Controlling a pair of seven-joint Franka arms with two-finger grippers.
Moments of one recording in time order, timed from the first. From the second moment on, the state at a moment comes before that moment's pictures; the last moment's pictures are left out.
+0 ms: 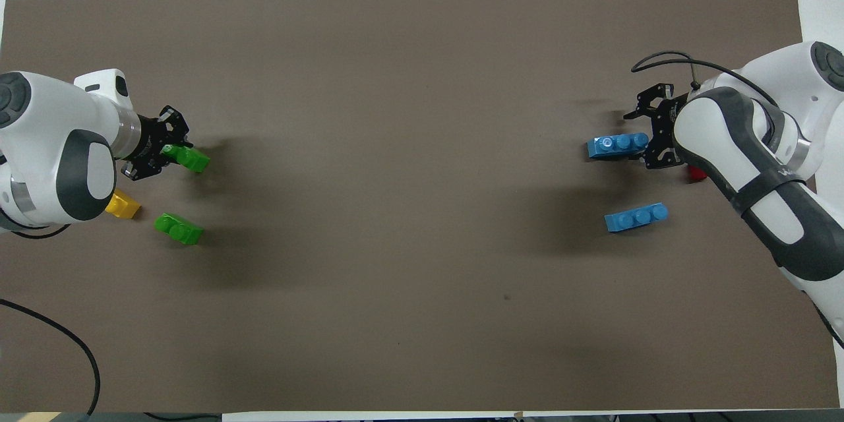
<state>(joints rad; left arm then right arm) 0.12 0.28 -0.13 -1.95 -0.02 2.28 -0.93 -0.13 0.44 0.07 -1.83 0.30 2.20 1.26</state>
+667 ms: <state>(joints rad) -0.02 0.15 -0.14 -1.83 -0.02 1.97 -1.32 -0.14 0.43 0.06 -1.83 0.30 2.20 1.20</state>
